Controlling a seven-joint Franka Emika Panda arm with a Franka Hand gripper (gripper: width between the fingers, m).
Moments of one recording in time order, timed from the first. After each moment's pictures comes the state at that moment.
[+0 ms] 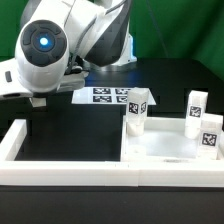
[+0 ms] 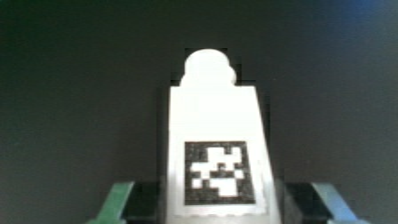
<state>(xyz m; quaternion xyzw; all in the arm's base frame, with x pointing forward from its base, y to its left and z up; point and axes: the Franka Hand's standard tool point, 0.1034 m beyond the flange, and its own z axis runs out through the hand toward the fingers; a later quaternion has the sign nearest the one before) 0.374 -0.209 0.015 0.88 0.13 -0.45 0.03</state>
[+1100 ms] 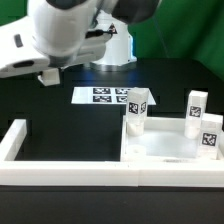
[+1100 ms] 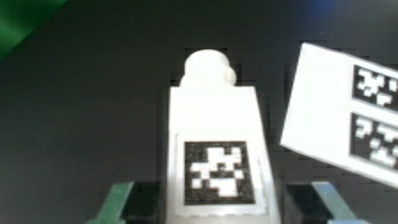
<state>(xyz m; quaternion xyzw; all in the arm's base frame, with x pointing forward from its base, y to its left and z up) 0.469 -0.174 0.090 0.90 0.16 -0.41 0.02</state>
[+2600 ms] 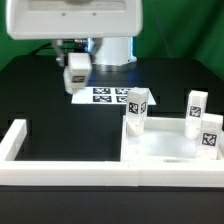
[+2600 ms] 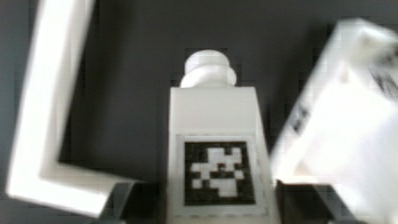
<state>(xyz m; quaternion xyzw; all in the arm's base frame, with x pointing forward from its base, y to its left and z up) 0.627 -0.080 0.157 1.00 0.07 0.00 -0.01</state>
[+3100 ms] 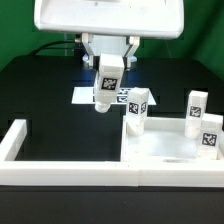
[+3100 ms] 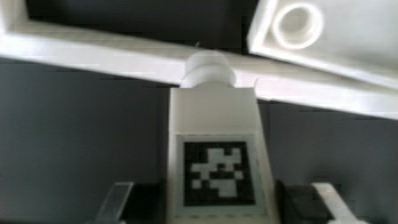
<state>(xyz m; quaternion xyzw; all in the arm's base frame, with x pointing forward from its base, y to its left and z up) 0.663 -0.074 0.166 0.98 0.07 0.17 0.04</state>
